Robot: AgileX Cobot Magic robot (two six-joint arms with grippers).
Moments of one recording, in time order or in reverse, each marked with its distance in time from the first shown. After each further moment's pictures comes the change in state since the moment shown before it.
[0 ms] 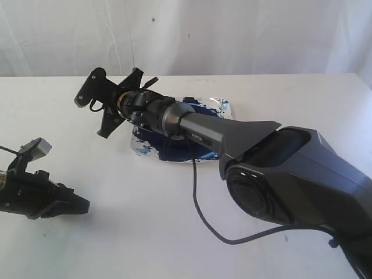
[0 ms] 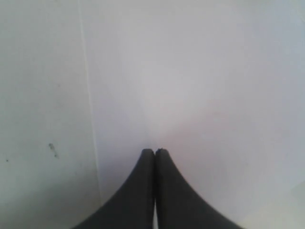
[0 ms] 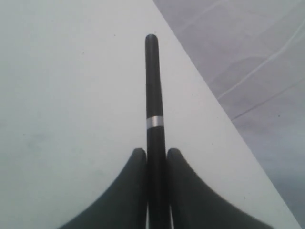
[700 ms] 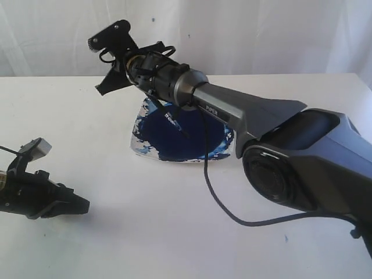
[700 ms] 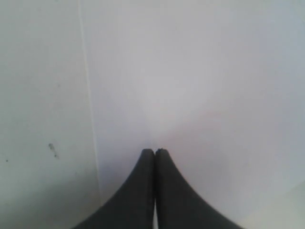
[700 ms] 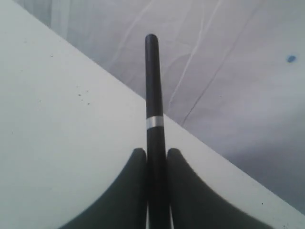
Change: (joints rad) left arm 0.000 0.000 0.000 0.000 0.000 0.000; right arm -0.041 -0.098 -0.043 0.002 0.105 0.360
